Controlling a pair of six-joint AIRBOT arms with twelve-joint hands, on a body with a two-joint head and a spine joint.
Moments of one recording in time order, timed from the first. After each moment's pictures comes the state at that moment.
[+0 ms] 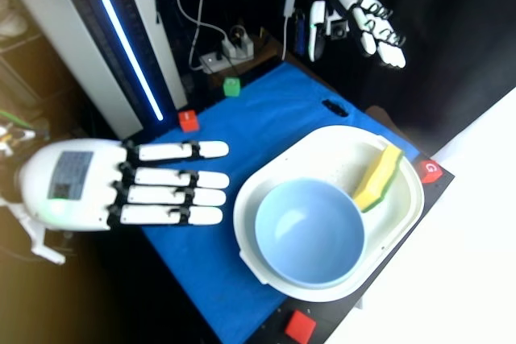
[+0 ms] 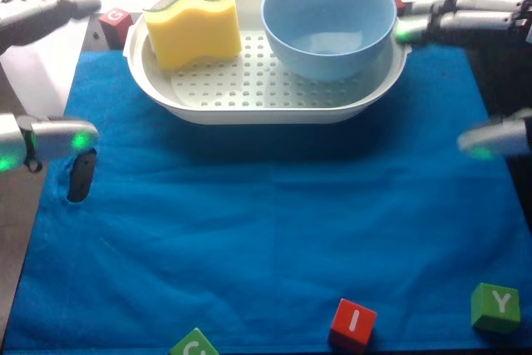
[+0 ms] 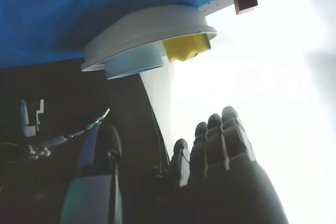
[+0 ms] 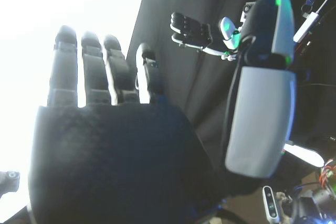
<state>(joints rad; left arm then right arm) 1.09 -0.77 1.03 -0.19 -1.11 0.78 -0.80 -0.89 1.25 -0.42 0.86 -0.38</state>
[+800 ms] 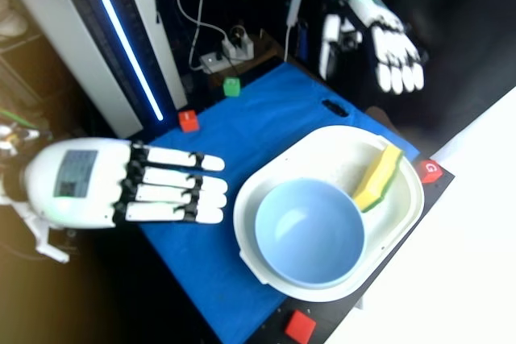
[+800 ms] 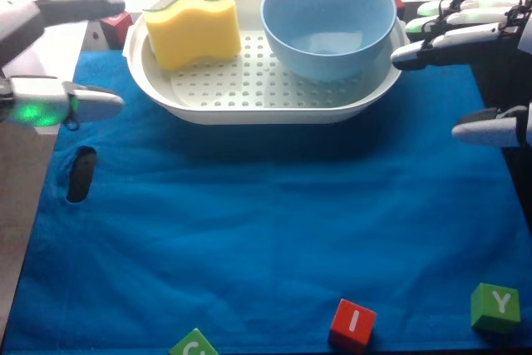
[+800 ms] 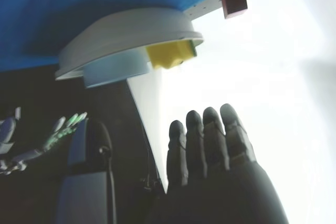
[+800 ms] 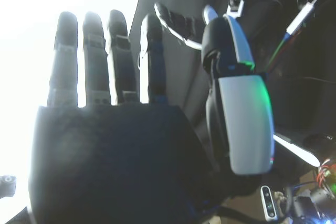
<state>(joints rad) 0.84 -0.92 1.25 -0.13 -0.78 0.76 -0.80 -0.90 1.25 -0.43 0.86 -0.37</state>
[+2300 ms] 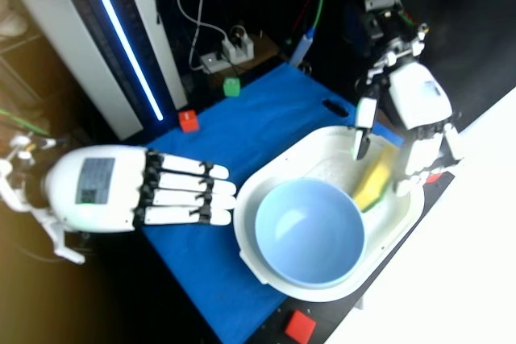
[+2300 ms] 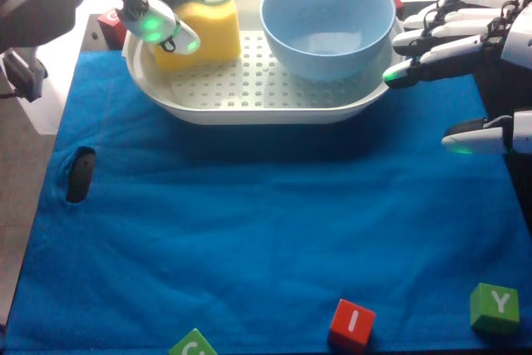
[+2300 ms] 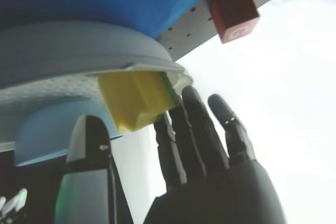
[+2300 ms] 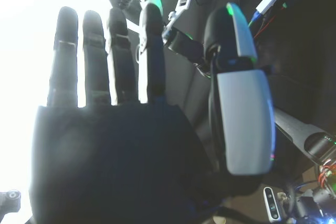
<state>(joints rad) 0.40 -1.36 1.75 0.01 -0.14 0.93 -0.80 -0.96 1.31 -0.48 0.86 -0.32</state>
